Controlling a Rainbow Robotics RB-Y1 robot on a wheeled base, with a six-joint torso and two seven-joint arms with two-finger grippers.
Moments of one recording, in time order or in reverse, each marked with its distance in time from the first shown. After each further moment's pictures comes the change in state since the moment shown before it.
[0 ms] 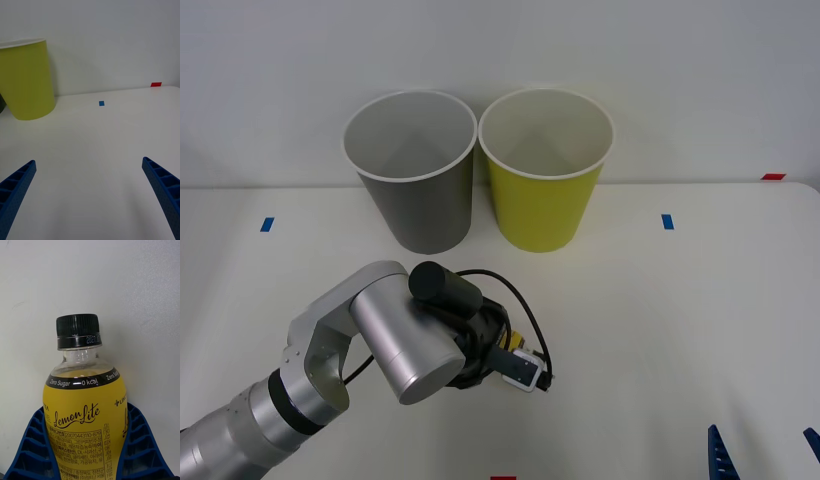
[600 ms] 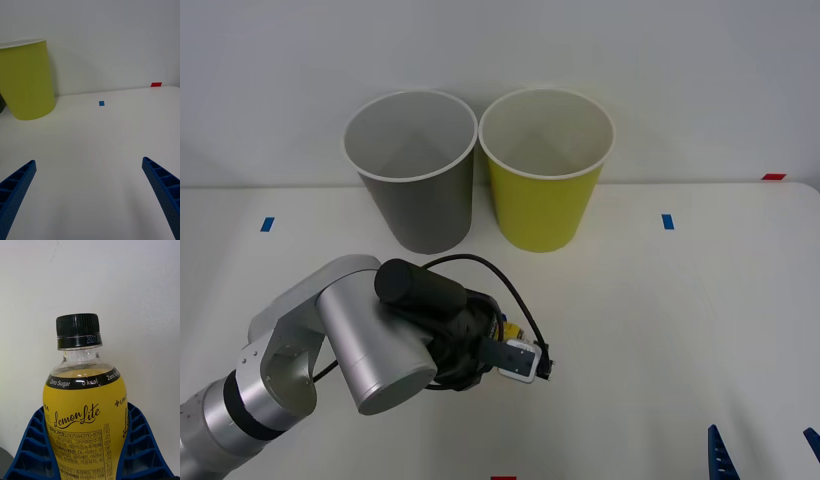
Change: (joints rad) right arm 0.000 0.000 0.000 0.000 0.000 0.000 0.000; left arm 0.001 0.100 0.004 -0.169 0.068 0.015 0.210
